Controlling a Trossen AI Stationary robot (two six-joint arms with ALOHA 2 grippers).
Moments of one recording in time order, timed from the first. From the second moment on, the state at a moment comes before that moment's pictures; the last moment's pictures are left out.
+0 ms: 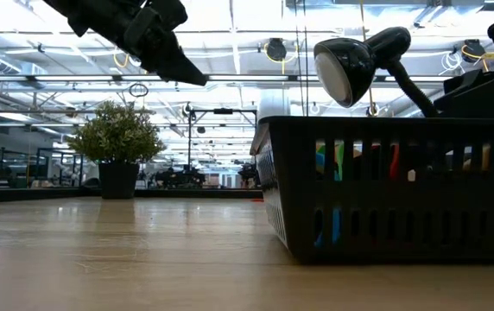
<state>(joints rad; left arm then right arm) 0.20 1.21 0.80 -0.10 0.09 0.21 0.67 0.37 0.02 0.08 0.60 0.02</state>
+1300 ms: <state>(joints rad) 0.19 1.21 0.80 0.10 0.11 0.08 0.67 0.37 0.02 0.08 0.60 -0.15</state>
